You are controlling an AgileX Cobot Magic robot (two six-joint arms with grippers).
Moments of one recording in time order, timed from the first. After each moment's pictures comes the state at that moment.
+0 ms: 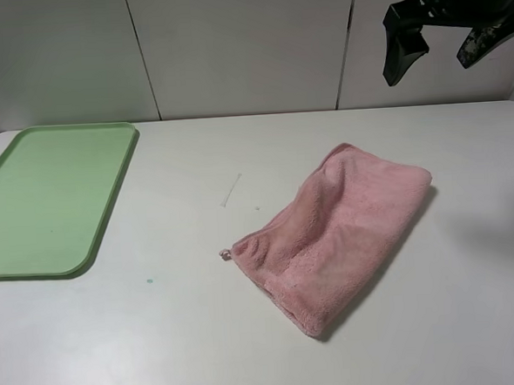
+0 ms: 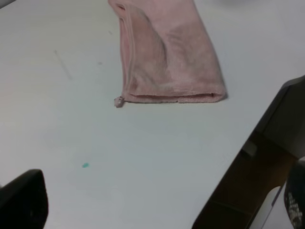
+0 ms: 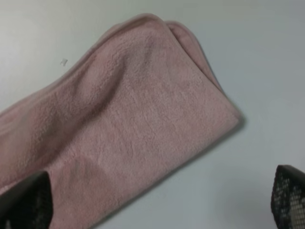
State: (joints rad) left arm -1.02 0.10 -0.50 0.15 0.91 -0.15; right arm 0.29 1.60 -1.48 -0.03 1.20 0.01
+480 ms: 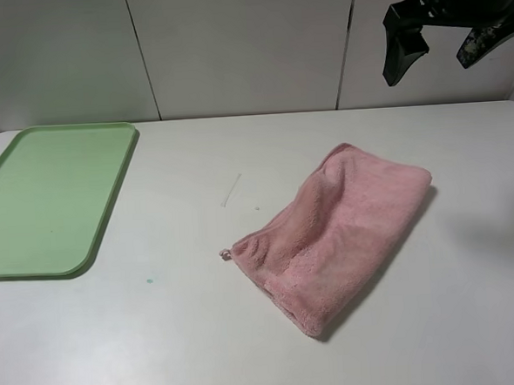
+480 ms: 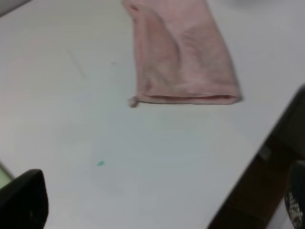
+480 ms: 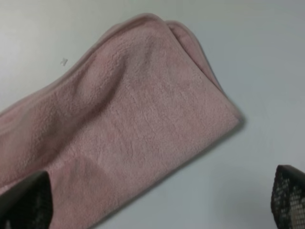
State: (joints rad) left arm -0.96 0.10 -0.50 0.17 0.91 -0.14; right arm 0.29 1.60 -1.48 -0.03 1.20 0.01
